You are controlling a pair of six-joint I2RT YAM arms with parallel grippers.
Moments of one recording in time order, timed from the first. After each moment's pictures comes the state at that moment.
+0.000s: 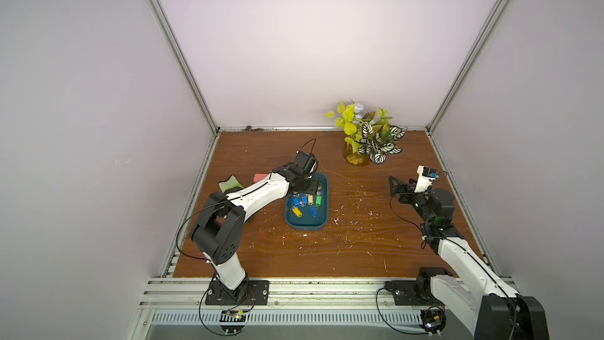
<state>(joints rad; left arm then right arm) -0.60 1.74 1.21 -0.46 0.02 -0.32 0.02 0.93 0.34 0.37 -0.21 0.36</state>
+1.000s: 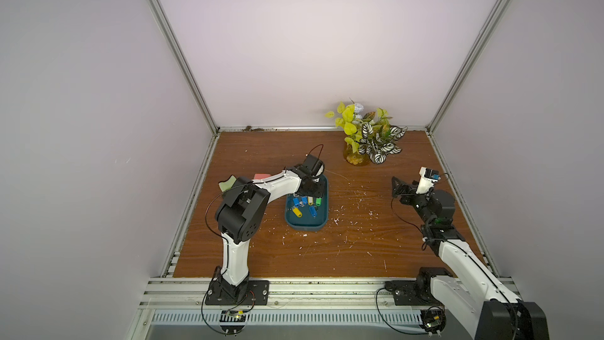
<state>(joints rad) -0.60 1.95 1.28 -0.40 0.14 -0.33 0.02 0.90 0.33 0.33 -0.14 0.35</state>
